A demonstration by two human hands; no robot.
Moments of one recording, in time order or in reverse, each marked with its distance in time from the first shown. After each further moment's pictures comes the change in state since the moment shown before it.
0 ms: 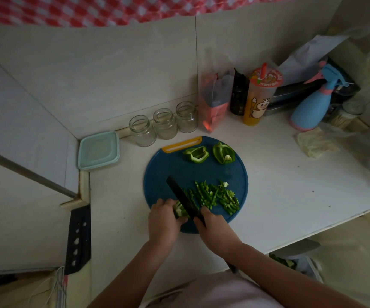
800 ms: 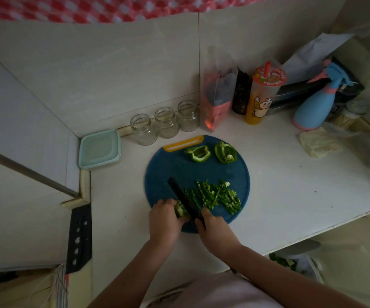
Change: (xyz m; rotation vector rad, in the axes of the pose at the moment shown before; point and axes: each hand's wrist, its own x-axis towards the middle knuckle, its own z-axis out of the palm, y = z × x) left_hand 0.000 0.000 -0.002 0.039 -0.010 -0.007; right_hand 0.001 0.002 0.009 -0.056 0.037 -0.002
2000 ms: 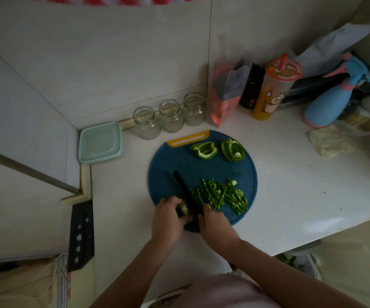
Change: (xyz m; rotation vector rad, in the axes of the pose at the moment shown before) left_hand 0.007 -0.014 0.005 -0.275 -0.052 -0.023; right_hand 0.021 -0.014 0.005 -0.060 -0.059 0.121
